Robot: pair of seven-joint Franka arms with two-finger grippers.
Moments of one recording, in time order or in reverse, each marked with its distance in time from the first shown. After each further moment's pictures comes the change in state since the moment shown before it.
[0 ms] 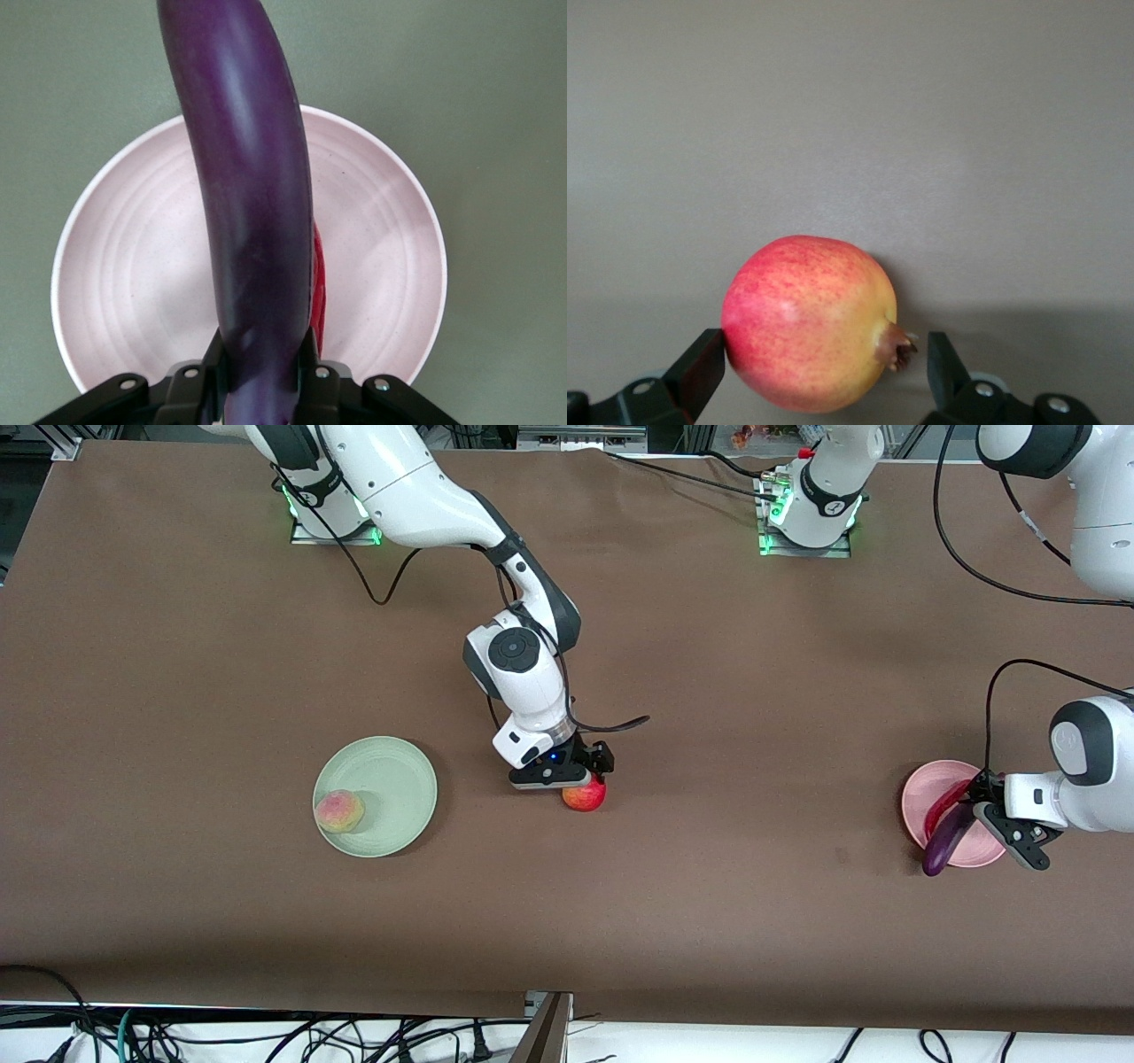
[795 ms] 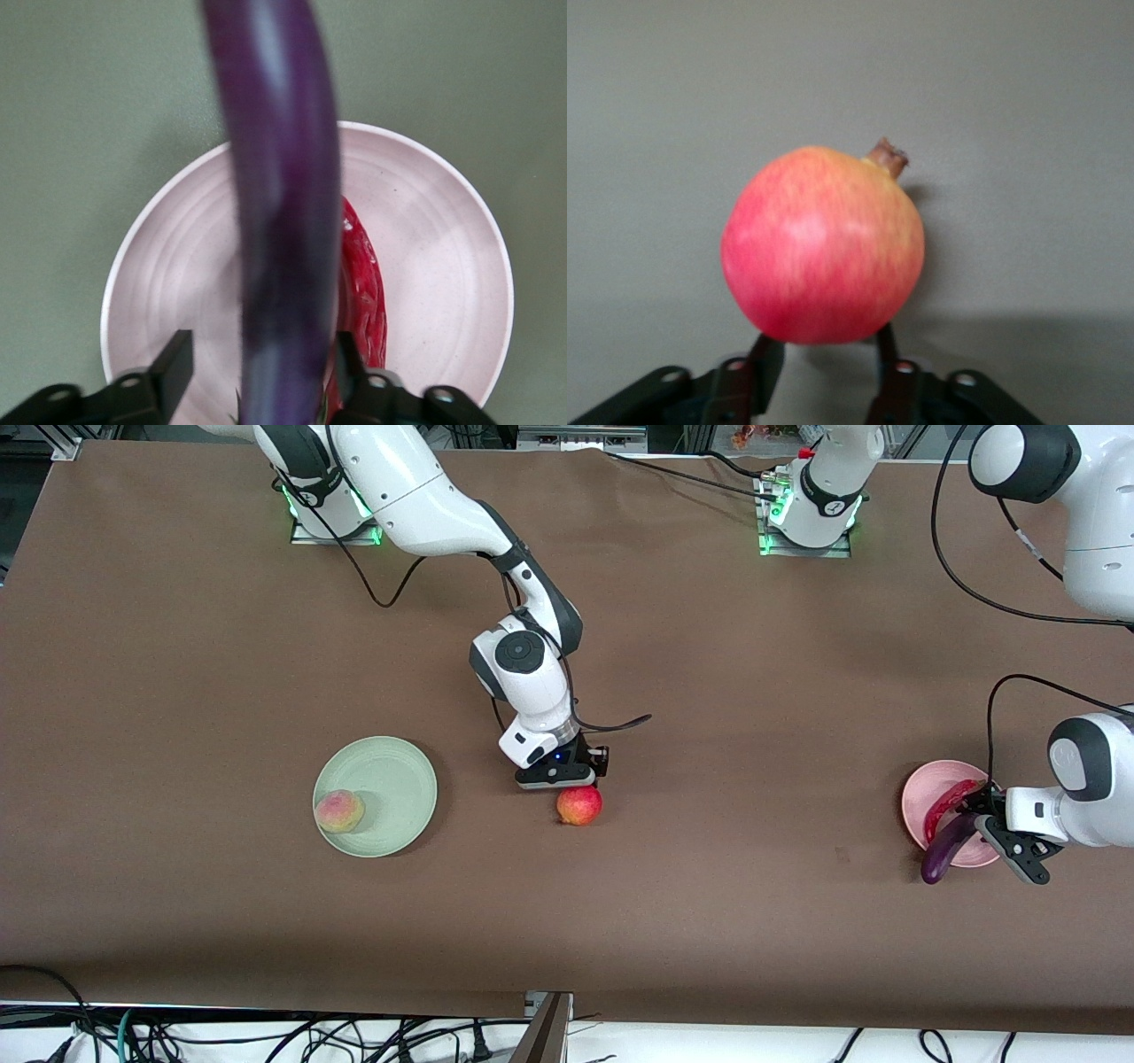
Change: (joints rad) left arm -0.001 0.089 -0.001 0.113 0.000 0.009 0.056; right arm 0.007 0.037 -0.005 0.003 -0.014 0.044 0.000
